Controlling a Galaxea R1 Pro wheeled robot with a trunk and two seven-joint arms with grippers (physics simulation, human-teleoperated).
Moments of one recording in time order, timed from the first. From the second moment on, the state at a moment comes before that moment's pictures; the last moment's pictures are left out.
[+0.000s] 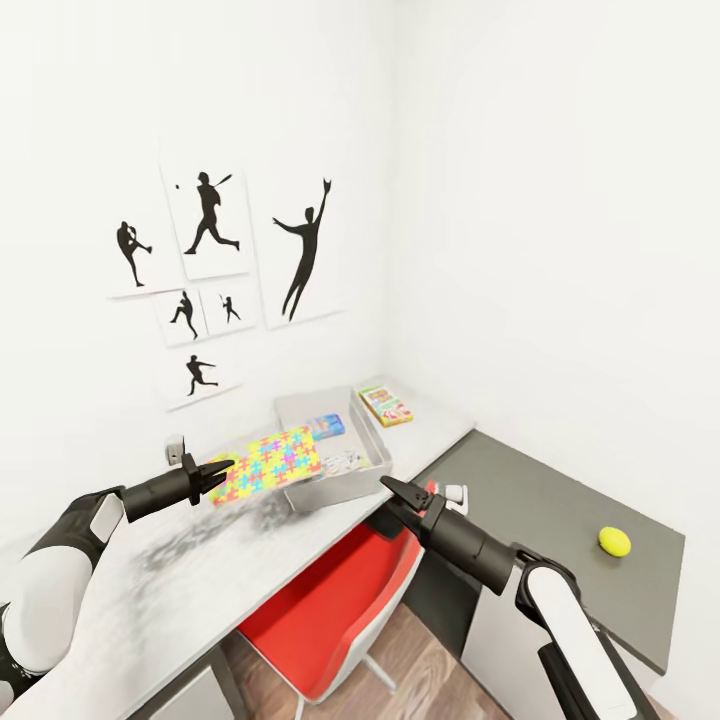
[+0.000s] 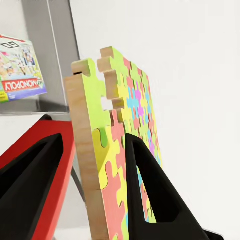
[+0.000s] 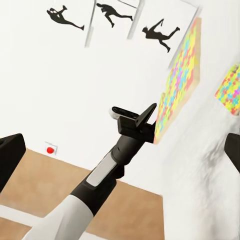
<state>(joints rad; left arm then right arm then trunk) -0.92 0.26 0.64 -0.37 0.01 0.92 -1.13 -0.26 -0.05 0.15 -1.58 -1.30 0.76 0.21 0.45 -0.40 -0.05</state>
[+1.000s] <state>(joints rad) -0.92 0.26 0.64 -0.37 0.01 0.90 -1.13 -0.26 -0.05 0.15 -1.58 -1.30 0.76 0.21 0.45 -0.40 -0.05</state>
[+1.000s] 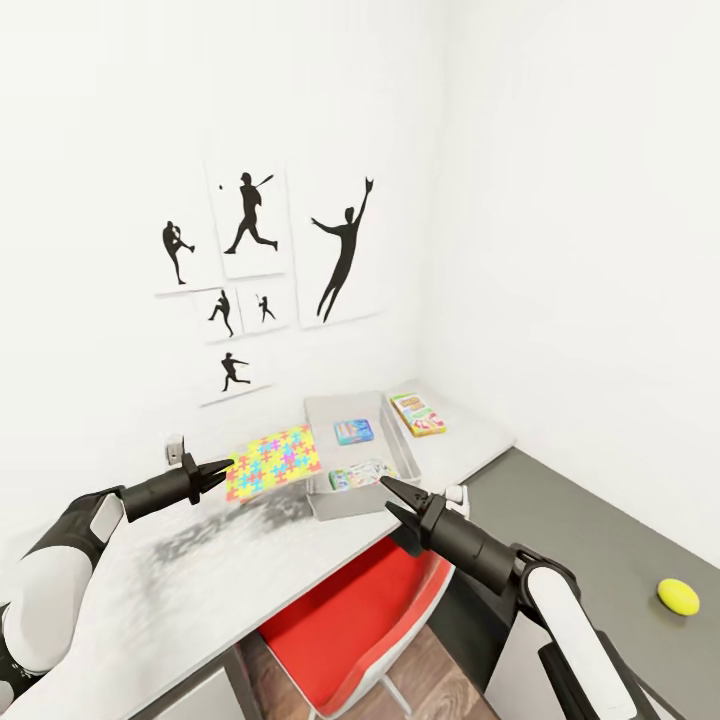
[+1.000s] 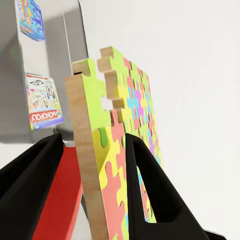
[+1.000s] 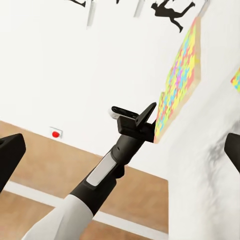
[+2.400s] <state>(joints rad) -0.92 0.26 0.64 -0.37 0.01 0.90 -1.13 -0.26 -0.04 0.15 -1.58 -1.30 0.76 0.21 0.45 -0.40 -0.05</state>
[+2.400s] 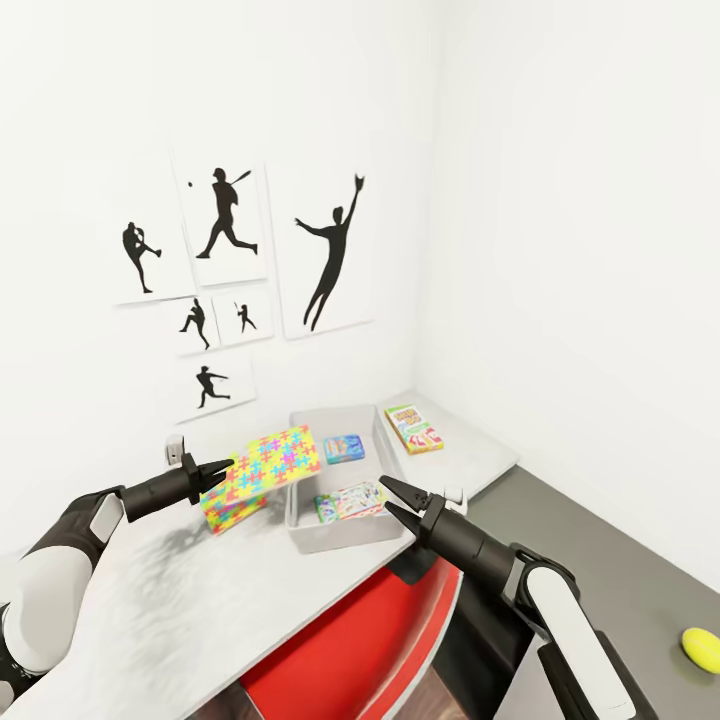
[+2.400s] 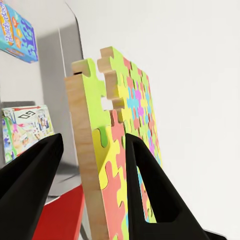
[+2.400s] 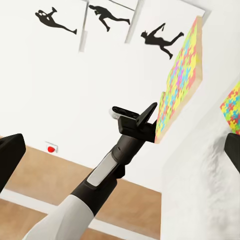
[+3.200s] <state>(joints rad) -0.92 0.26 0.64 -0.37 0.01 0.90 -1.13 -0.26 -0.04 0.15 -1.58 -1.30 0.76 0.21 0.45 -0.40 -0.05</state>
